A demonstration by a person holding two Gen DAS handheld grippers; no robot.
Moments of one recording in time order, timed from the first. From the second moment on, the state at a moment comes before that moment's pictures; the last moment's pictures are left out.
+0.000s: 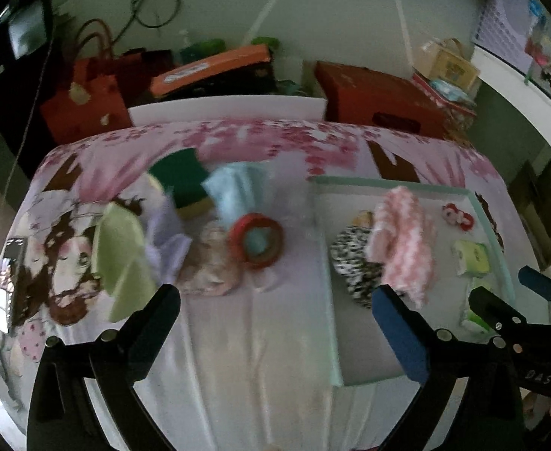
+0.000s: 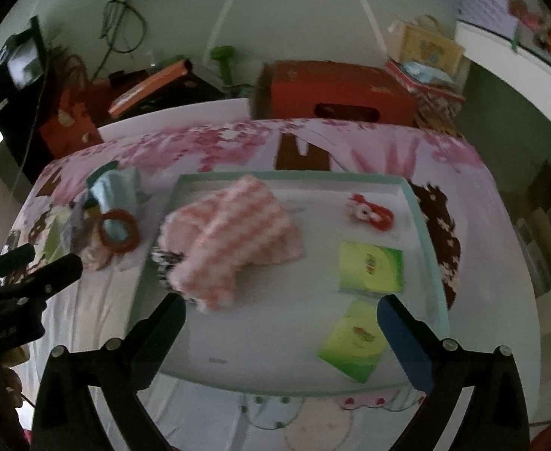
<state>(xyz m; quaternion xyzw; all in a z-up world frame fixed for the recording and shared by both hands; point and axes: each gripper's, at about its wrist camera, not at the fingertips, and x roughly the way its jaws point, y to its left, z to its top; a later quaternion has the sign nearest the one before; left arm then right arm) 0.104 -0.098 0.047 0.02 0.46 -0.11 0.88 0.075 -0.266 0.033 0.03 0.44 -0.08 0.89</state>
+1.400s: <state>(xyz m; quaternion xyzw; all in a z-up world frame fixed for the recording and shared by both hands) 0.164 0.099 -0.027 -0.13 0.49 -0.01 0.86 0.198 -0.096 -0.027 -0.08 0.47 0.03 0.88</state>
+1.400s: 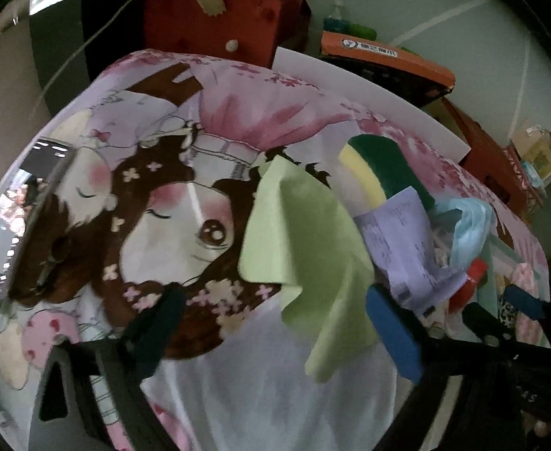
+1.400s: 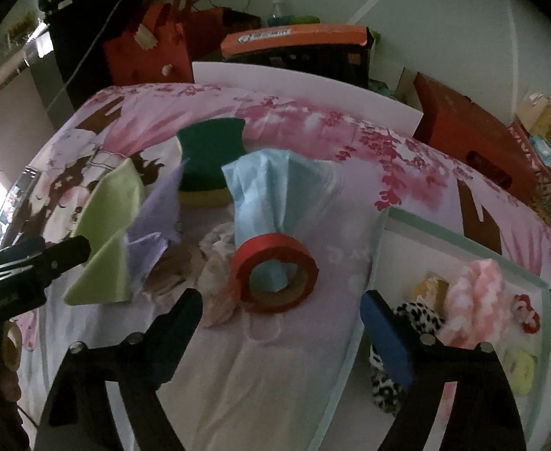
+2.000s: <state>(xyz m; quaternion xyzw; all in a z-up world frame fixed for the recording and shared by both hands) 0.183 0.097 -0.051 -0.14 0.47 -0.01 0.87 0.215 -0.088 -0.051 -0.11 0.48 0.03 0.87</state>
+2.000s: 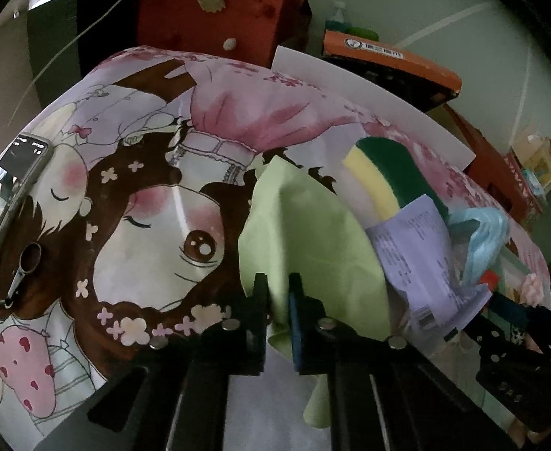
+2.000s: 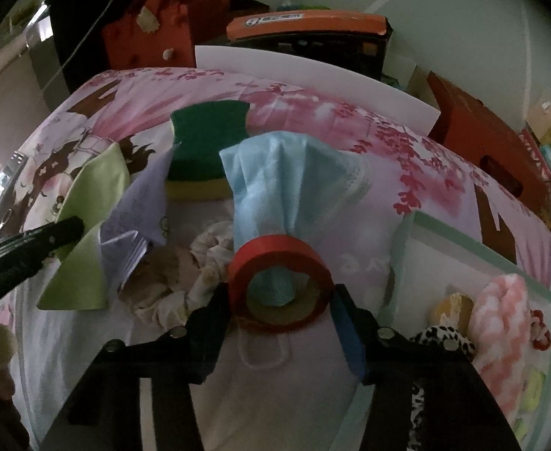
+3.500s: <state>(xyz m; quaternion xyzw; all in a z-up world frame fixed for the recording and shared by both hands) 0.100 0.086 0.076 -0.14 0.38 -0.08 0.91 0.115 -0.135 0.051 0.00 0.43 0.01 0.90</state>
